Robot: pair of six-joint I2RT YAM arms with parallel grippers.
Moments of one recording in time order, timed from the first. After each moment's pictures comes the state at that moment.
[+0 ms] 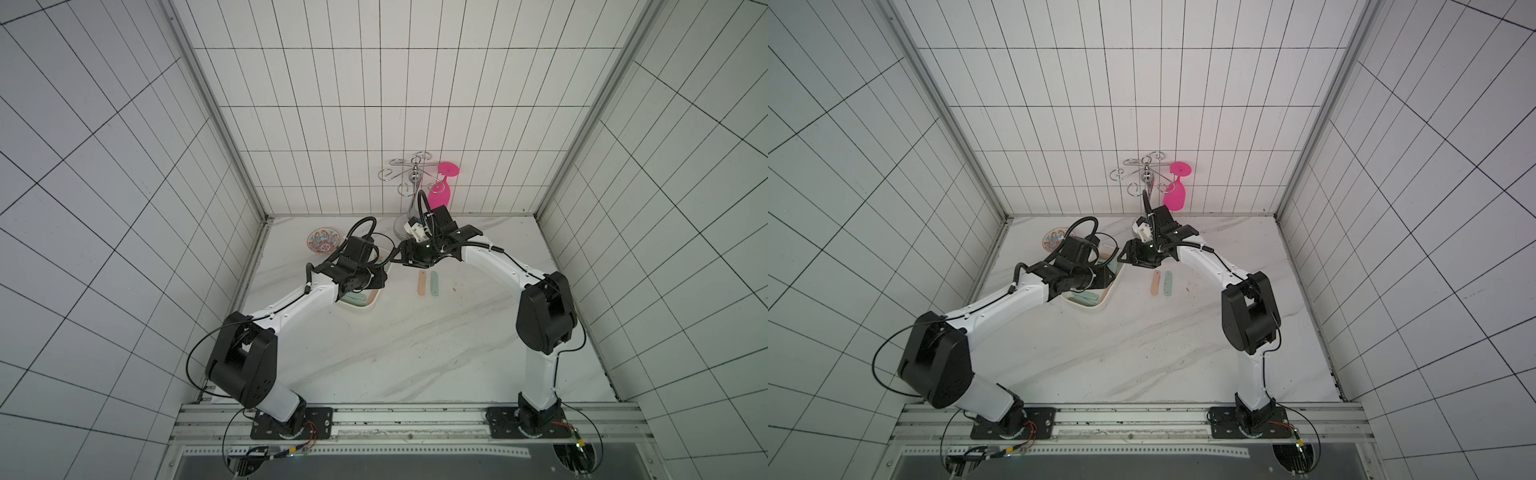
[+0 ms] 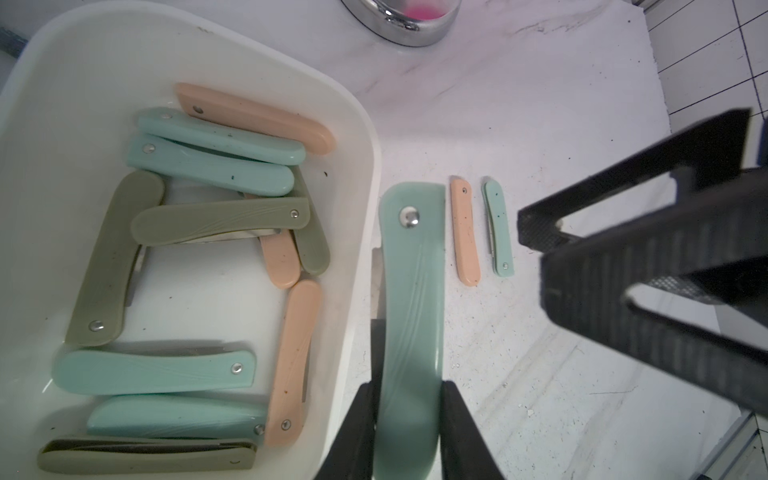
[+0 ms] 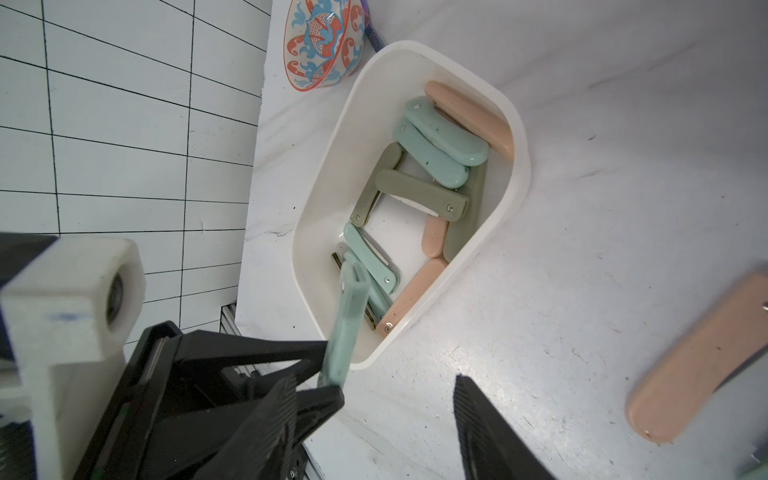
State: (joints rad) left arm -0.52 1.55 1.13 -0.43 0.17 -0.49; right arm 0.52 1.97 1.70 -0.61 -0.59 0.51
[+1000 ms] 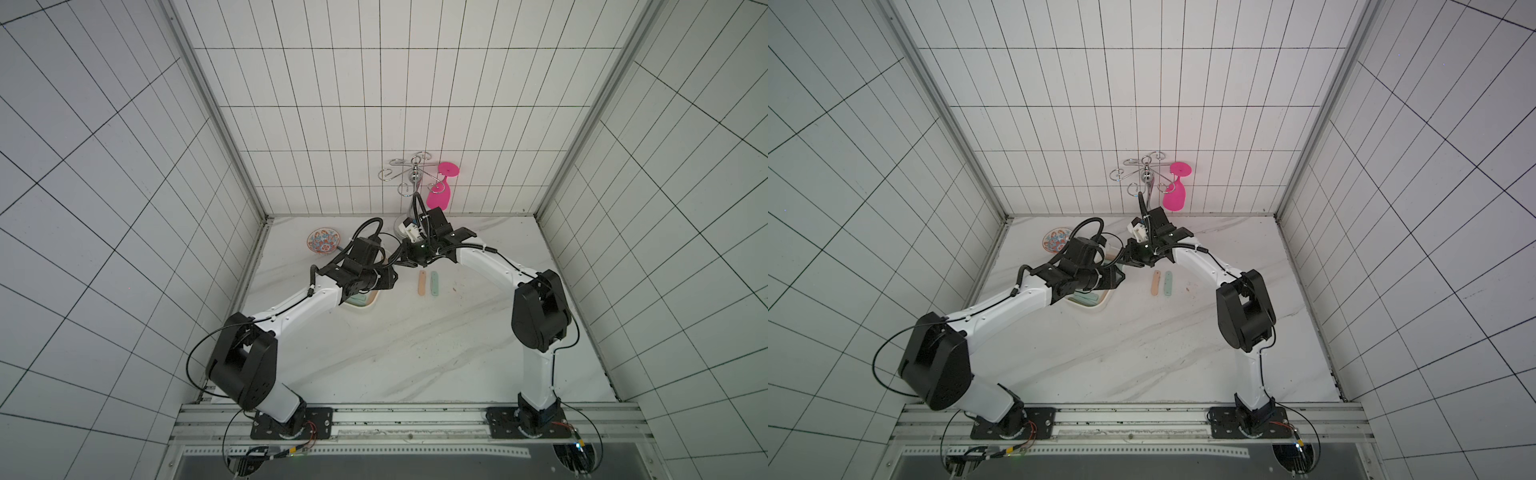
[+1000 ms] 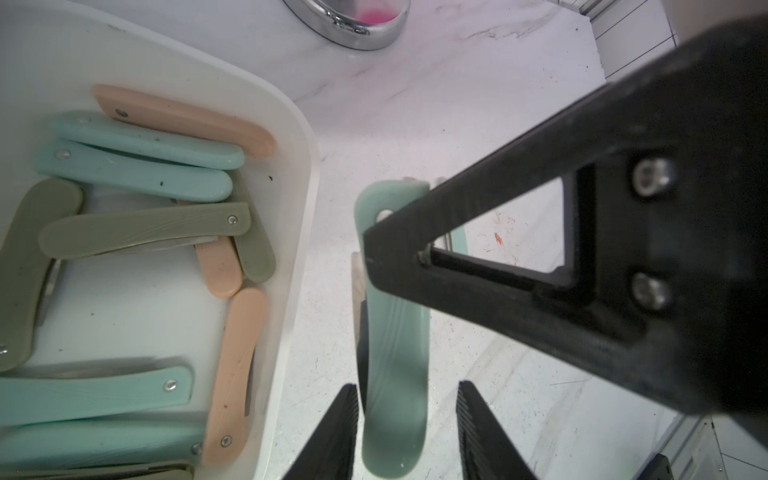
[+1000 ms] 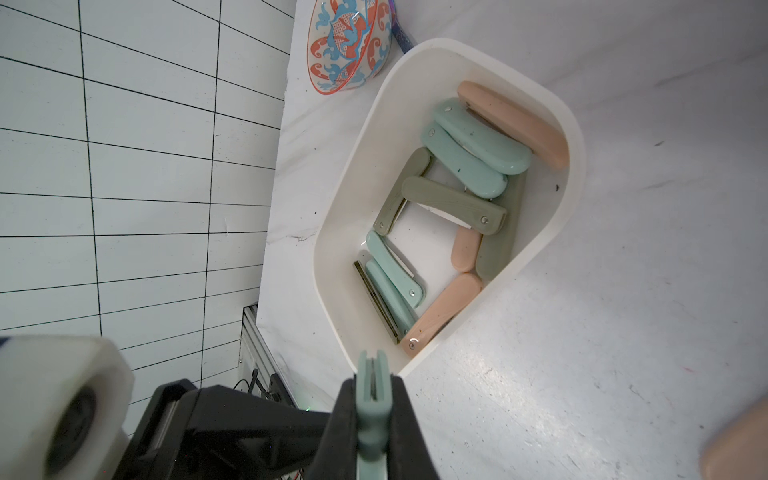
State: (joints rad) left arm -0.56 1.54 1.13 -0.38 0.20 -0.52; right arm 0.53 1.99 1.70 -0.54 -0.63 0.57
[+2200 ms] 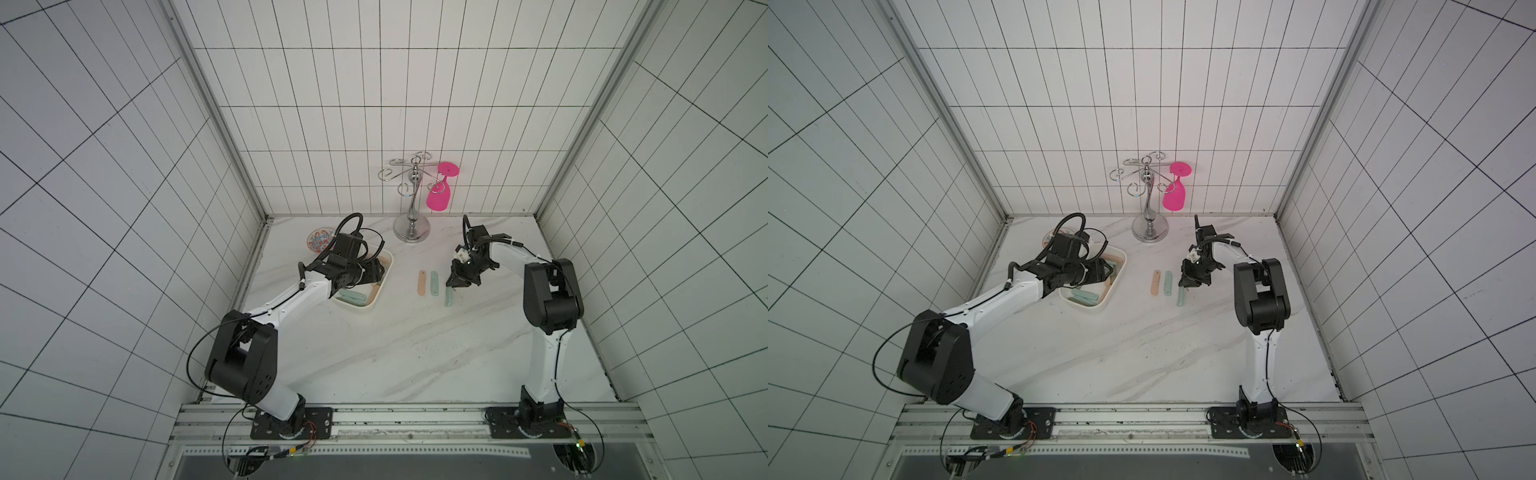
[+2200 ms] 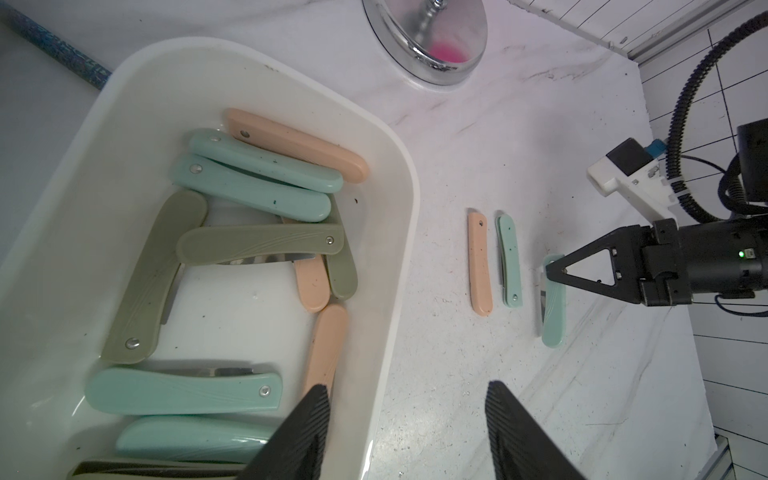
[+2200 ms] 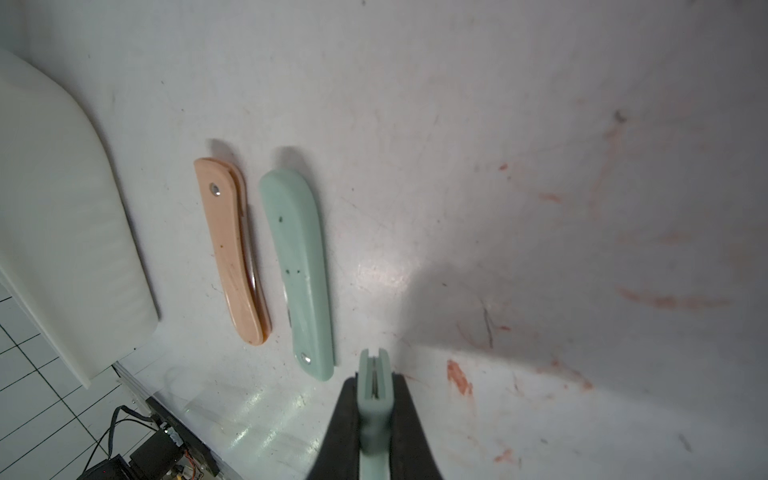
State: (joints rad) left arm -0.41 1.56 1.11 -0.37 0.23 -0.50; right arm 0.18 2.10 1.54 -0.86 -0.48 0.25
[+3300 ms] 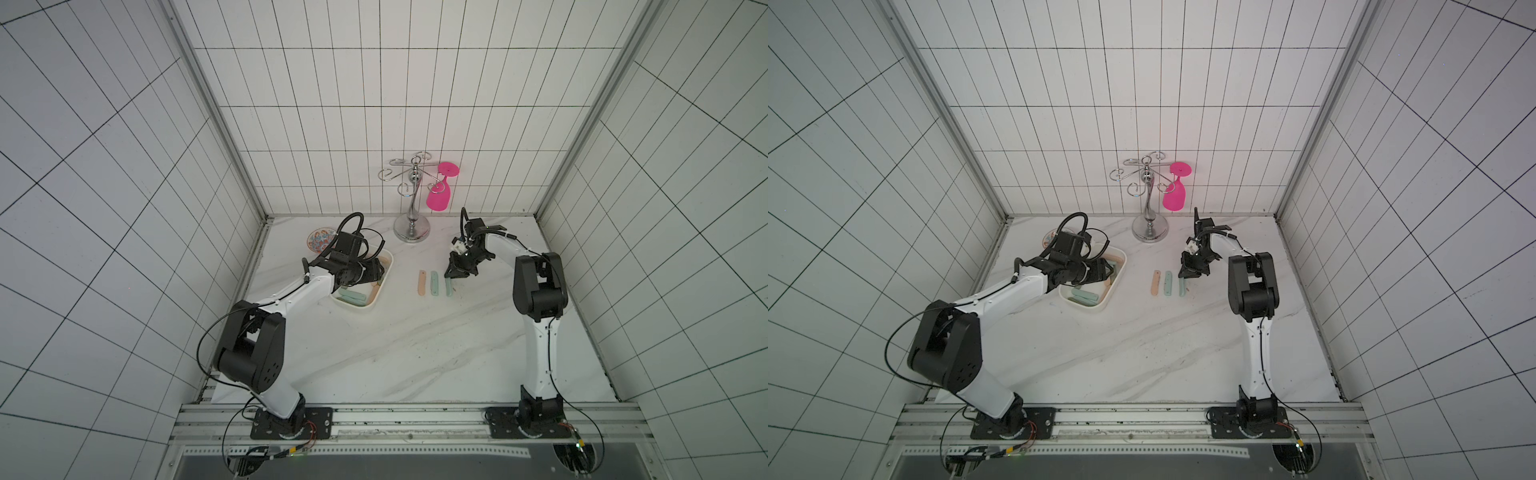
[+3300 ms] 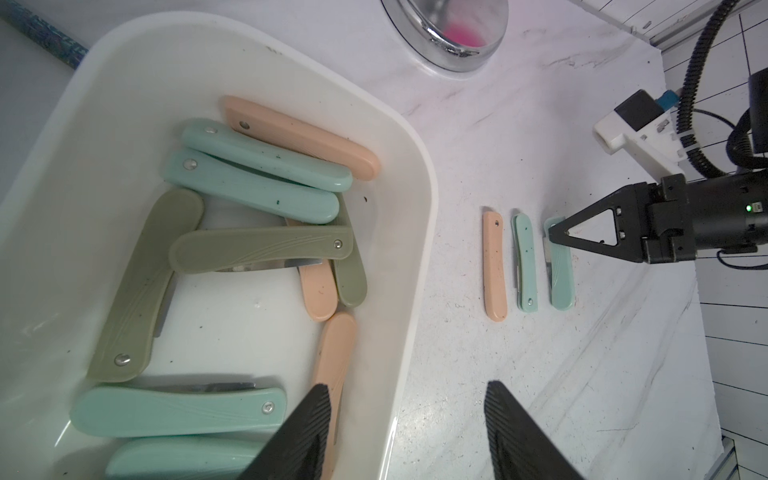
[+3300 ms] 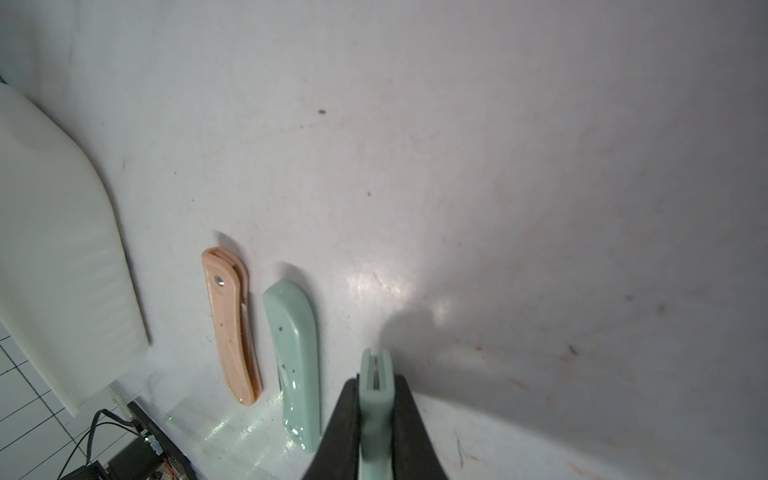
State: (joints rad) left arm -0.40 1.63 1.14 -0.38 0.24 -0.49; right arm 0.16 2.27 1.77 -0.94 -0.49 0.16
